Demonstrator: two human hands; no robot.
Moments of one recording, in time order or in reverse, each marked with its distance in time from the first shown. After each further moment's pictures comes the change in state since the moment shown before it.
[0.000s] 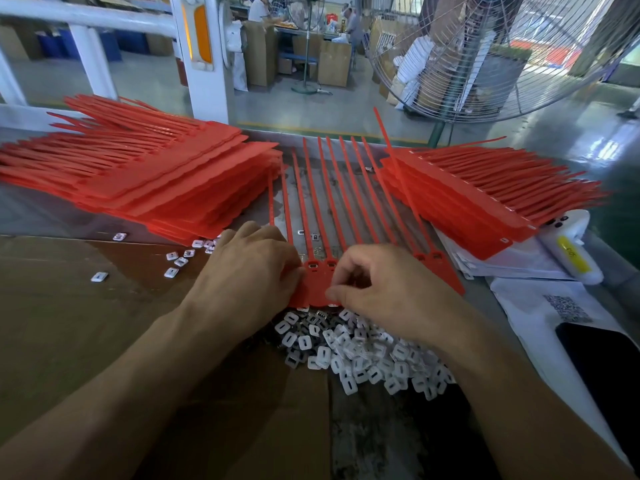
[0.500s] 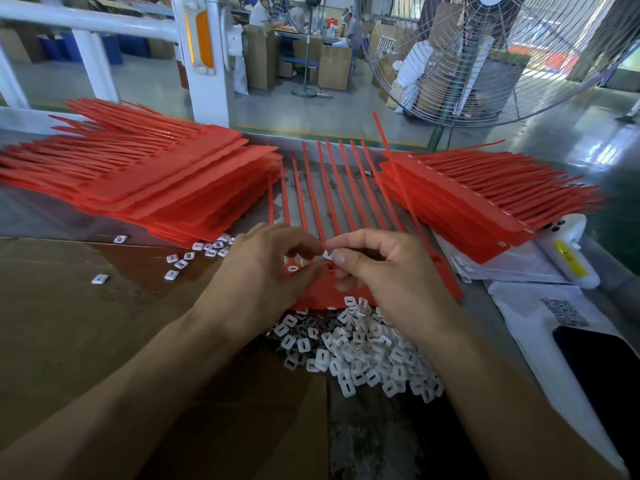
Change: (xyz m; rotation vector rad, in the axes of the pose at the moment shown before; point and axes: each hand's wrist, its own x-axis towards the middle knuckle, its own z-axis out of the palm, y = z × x) left_hand 0.002 0.010 0.004 -0.373 0.195 0.027; right_hand 0.002 -0.003 0.007 0.590 0.233 0.027
